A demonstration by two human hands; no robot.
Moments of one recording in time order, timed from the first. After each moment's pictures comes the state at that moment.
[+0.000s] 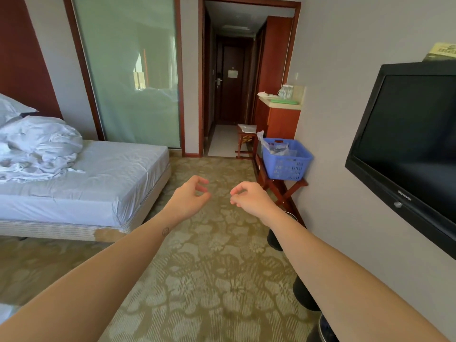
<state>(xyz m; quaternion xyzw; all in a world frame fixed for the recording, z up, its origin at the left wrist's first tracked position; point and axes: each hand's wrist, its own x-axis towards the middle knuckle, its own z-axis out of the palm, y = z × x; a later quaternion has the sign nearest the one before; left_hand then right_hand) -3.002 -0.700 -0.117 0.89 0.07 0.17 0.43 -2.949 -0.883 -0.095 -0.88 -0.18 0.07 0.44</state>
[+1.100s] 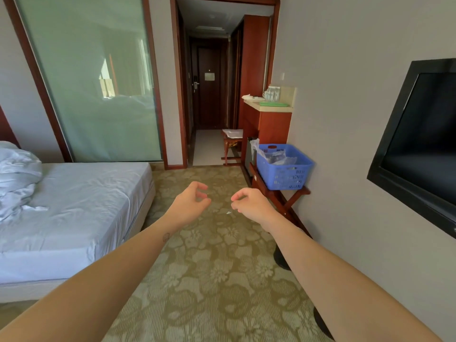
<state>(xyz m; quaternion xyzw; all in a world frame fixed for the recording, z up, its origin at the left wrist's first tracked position) -2.781 -0.545 -0.115 0.89 0.02 0.12 0.43 -2.745 -0.734 -0.103 -0.88 -0.11 0.05 0.46</state>
